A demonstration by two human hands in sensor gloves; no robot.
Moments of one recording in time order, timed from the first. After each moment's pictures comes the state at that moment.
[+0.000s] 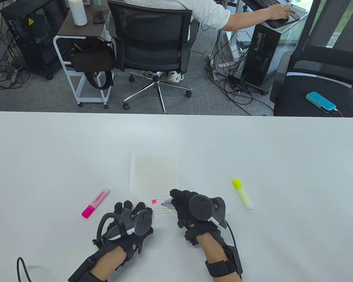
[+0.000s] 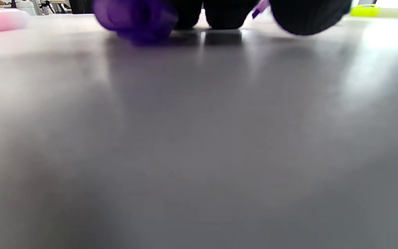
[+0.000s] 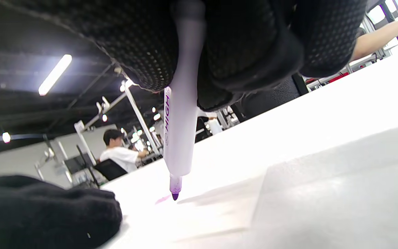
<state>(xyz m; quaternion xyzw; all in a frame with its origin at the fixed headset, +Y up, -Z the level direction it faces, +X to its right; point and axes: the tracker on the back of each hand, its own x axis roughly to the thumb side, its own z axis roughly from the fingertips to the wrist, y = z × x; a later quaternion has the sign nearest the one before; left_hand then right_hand) -0.160 -0.779 -0.279 -0.14 -0.15 -0.02 0.98 0.058 -0.752 -0.319 0.18 -0.08 0.95 0.26</state>
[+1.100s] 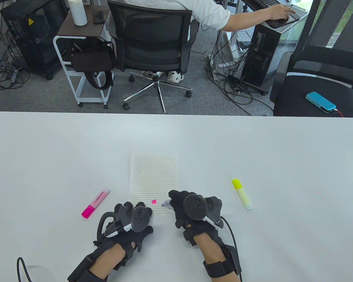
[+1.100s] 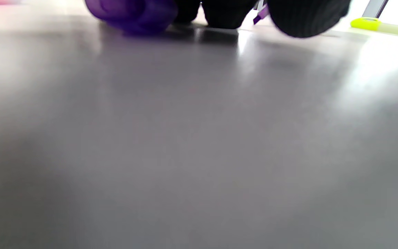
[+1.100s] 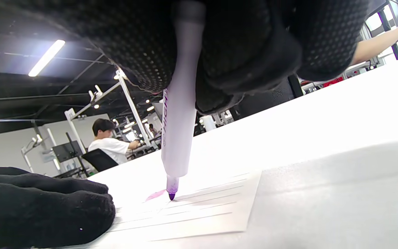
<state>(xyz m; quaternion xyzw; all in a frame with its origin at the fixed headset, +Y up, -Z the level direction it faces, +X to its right) -0.165 -0.780 -0.283 -0.16 -0.15 0.03 0.98 0.054 -0.745 -0.319 0.17 -0.08 0.95 0.23</state>
